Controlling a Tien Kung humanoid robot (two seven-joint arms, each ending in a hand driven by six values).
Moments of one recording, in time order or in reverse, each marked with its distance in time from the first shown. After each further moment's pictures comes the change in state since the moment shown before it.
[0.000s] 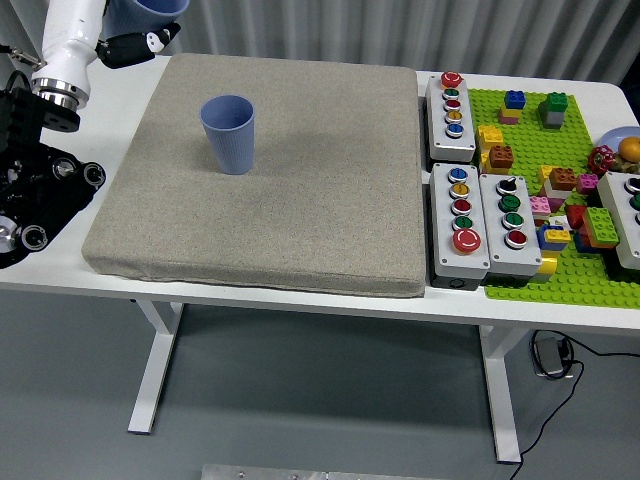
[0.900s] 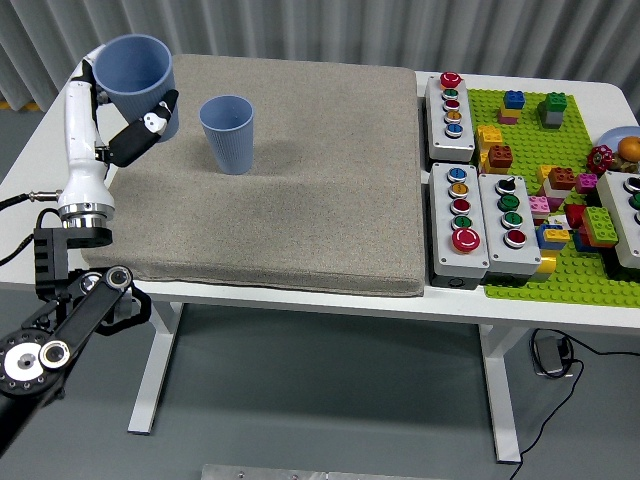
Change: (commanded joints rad) left arm 0.444 -0.179 -0.122 -0.318 -0.104 0.034 -0.114; right arm -0.013 0.002 0.020 -0.001 -0.003 0.002 0.007
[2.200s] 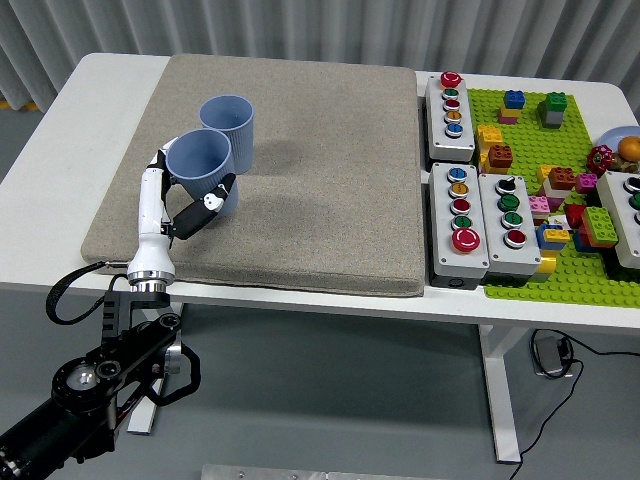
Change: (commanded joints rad) left arm -0.084 -0.105 0.236 0.391 -0.429 0.000 -0.447; right arm 0.003 0.008 -0.005 0.001 0.000 0.002 -0.003
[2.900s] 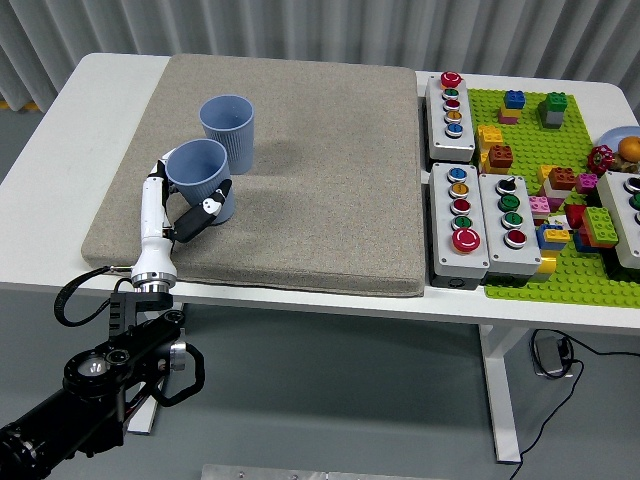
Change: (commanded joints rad) left arm -0.052 -0.019 0.056 0.136 -0.124 0.000 -0.026; right arm 0.005 -0.002 -0.001 -0.001 0.000 0.000 0.002
